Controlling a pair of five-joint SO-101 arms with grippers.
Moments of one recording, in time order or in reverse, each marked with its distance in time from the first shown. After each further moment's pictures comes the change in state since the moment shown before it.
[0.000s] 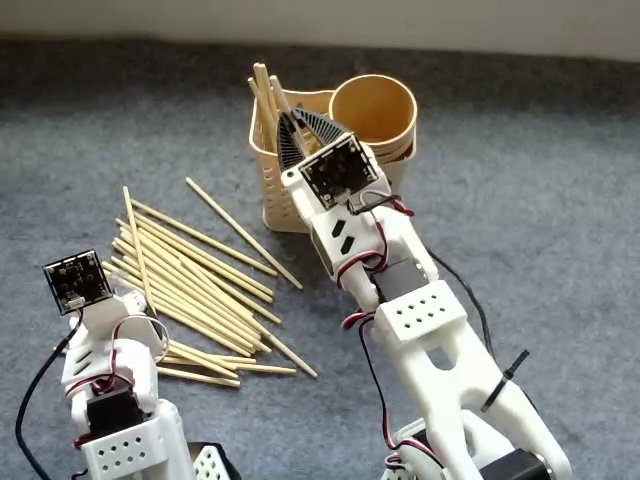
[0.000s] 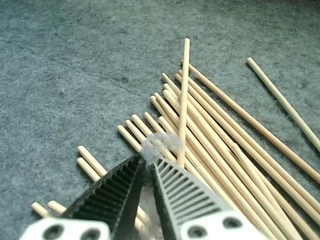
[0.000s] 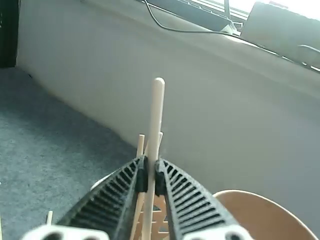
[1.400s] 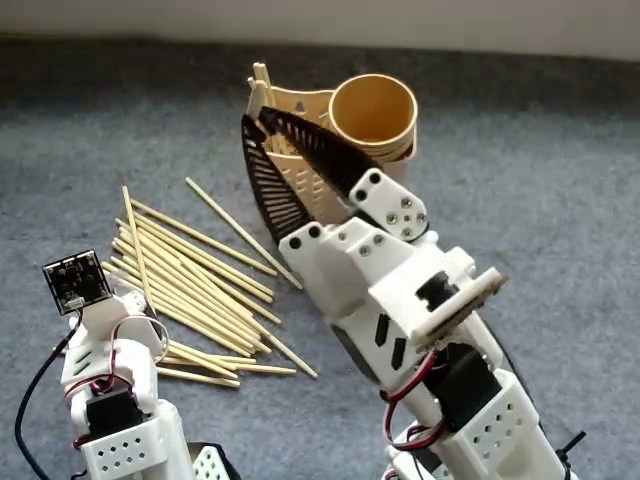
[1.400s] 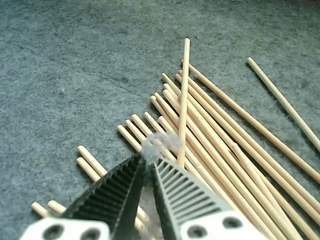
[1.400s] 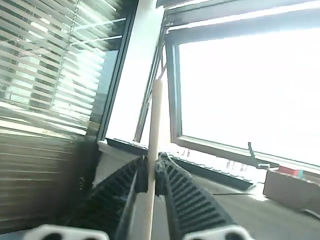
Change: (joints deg) left arm 0.0 0.0 0.0 0.0 0.0; right arm -14.1 -29.1 -10.4 11.2 -4.7
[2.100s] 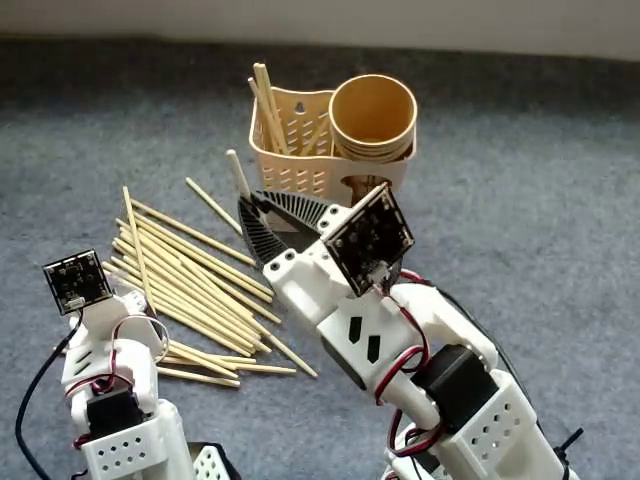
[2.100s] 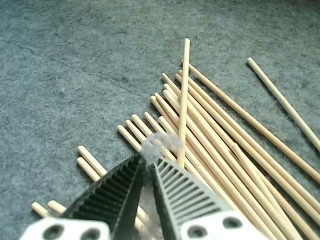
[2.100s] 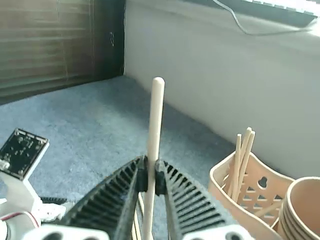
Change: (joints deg) left arm 0.0 0.0 0.0 0.0 0.0; right arm -2.0 0.0 0.0 34.1 -7.6
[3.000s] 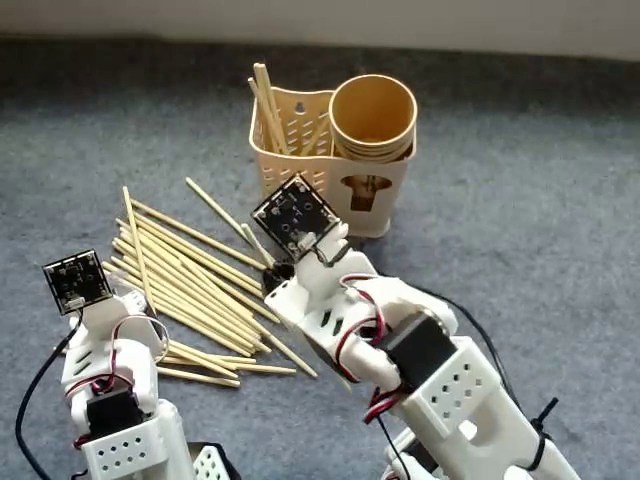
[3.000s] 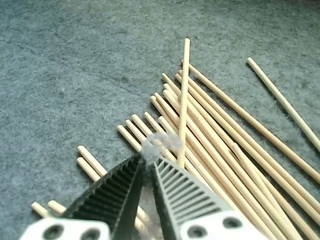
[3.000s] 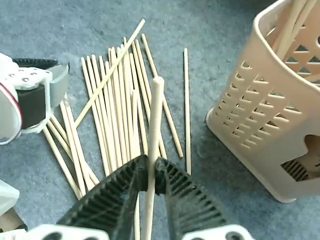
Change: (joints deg) left arm 0.0 0.0 0.0 0.0 0.0; right arm 0.0 8.4 0.0 25.6 0.0
